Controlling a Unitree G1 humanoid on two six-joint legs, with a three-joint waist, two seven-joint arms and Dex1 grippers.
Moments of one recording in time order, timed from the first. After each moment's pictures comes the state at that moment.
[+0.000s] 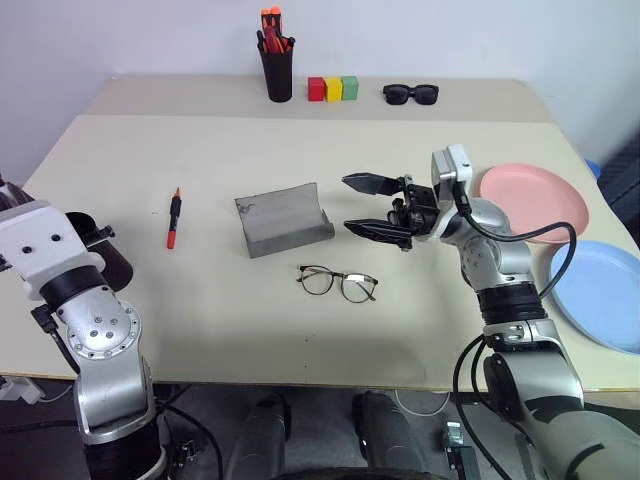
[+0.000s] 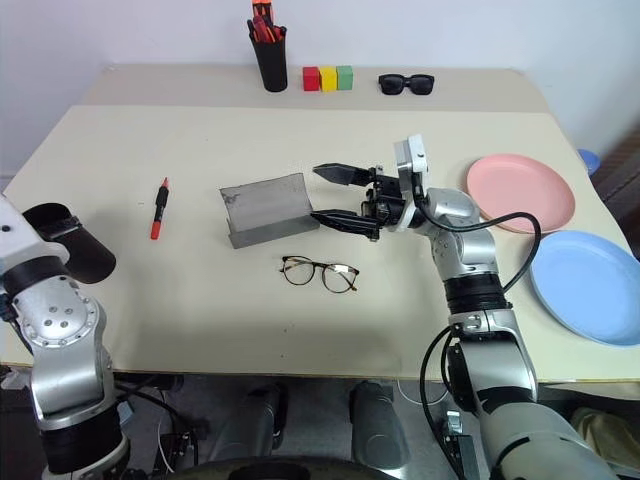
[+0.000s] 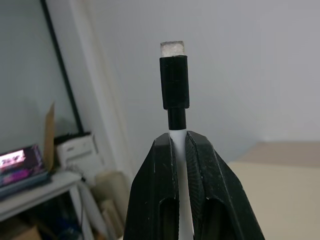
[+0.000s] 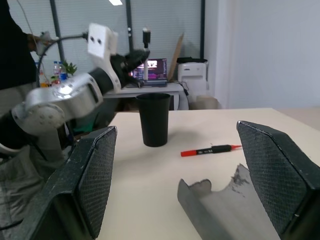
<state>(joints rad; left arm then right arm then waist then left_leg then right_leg) -0.10 0.17 0.38 -0.53 0.23 0.26 0.45 -0.74 -0.35 -0.02 0.34 0.57 0.18 1.42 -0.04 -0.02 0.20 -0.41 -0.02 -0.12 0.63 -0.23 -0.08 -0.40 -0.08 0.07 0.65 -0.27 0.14</state>
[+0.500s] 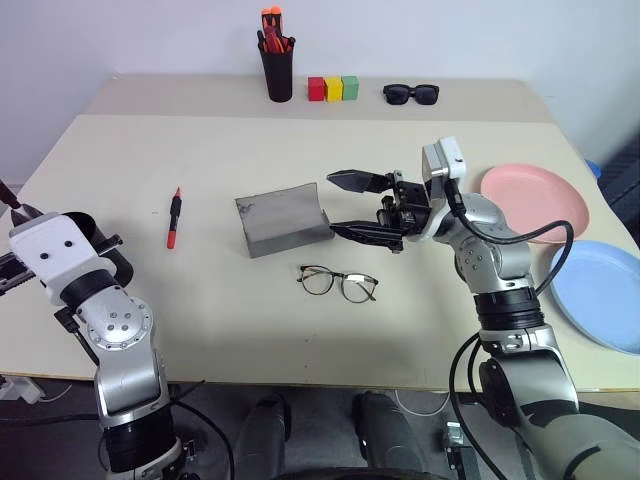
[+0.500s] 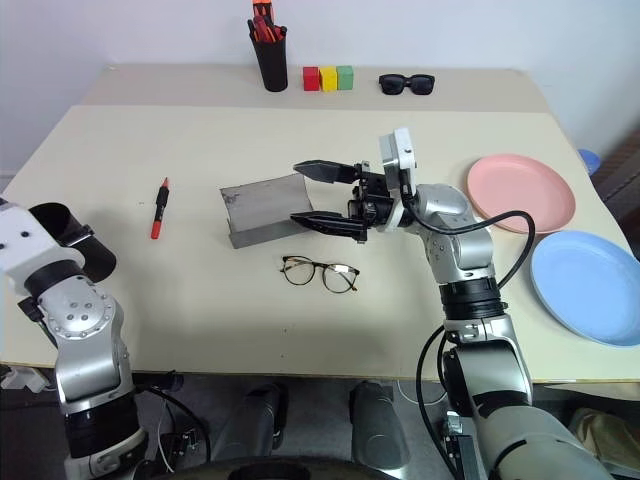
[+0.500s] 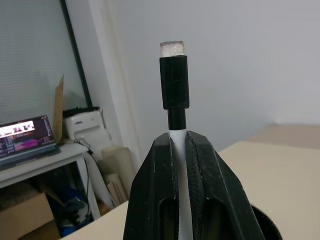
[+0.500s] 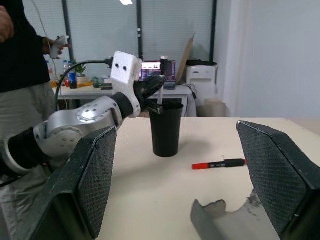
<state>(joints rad) -0.13 0.12 0.39 -0.40 0.23 0.19 0.49 -0.71 -0.33 0.00 0.15 0.58 0.29 1.35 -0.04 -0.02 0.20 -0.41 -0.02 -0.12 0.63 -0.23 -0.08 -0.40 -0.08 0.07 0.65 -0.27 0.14</state>
